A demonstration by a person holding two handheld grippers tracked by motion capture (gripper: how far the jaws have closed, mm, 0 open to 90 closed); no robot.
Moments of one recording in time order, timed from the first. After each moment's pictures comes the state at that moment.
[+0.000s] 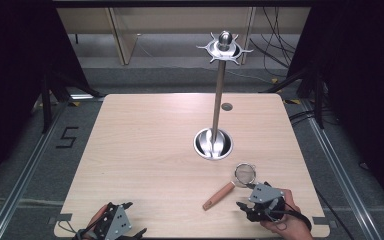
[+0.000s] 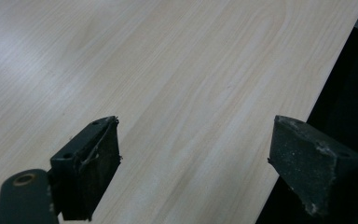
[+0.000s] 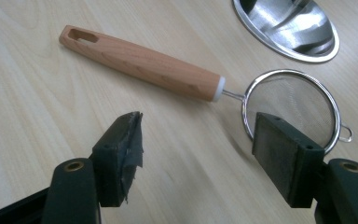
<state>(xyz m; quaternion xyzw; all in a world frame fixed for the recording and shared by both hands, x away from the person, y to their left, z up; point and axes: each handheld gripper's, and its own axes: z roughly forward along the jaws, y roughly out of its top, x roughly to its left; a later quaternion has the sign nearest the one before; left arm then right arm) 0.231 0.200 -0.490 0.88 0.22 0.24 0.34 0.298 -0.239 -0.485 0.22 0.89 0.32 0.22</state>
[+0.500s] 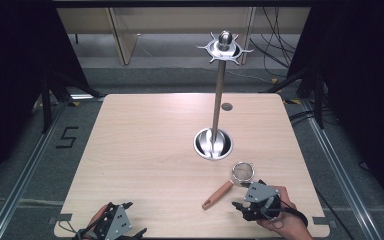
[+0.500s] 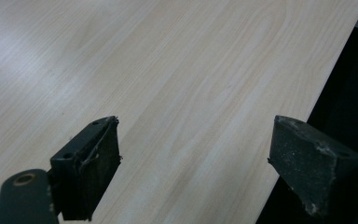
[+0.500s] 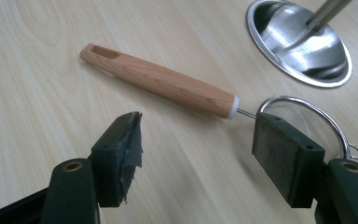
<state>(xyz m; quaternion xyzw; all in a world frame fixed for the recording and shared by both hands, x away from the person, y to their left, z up) 0.232 0.199 -0.491 0.88 0.22 0.23 0.35 0.301 -0.227 -0.478 0.20 0.90 0.33 0.22</state>
